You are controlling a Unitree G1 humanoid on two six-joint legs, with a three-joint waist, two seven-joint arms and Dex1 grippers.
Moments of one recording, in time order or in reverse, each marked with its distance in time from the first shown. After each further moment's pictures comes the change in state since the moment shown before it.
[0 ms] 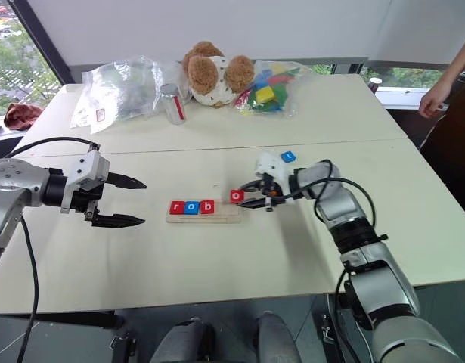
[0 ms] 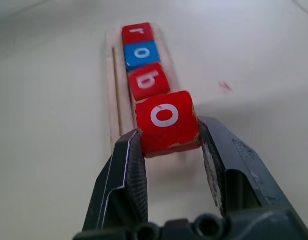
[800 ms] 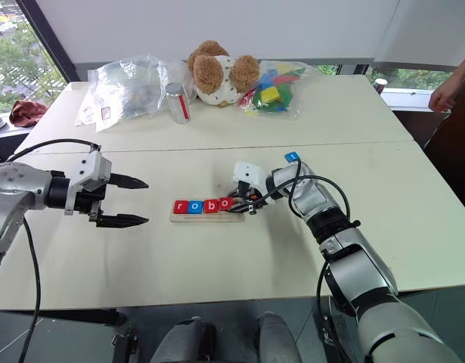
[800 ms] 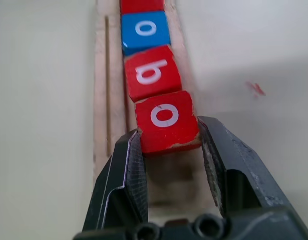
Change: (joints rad) left arm 0.034 -0.007 0.008 -0.035 -0.027 0.023 0.063; right arm -0.095 0.090 0.081 0.188 -0.104 -0.068 -0.025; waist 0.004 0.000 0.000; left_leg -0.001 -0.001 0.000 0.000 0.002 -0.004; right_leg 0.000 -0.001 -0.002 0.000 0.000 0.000
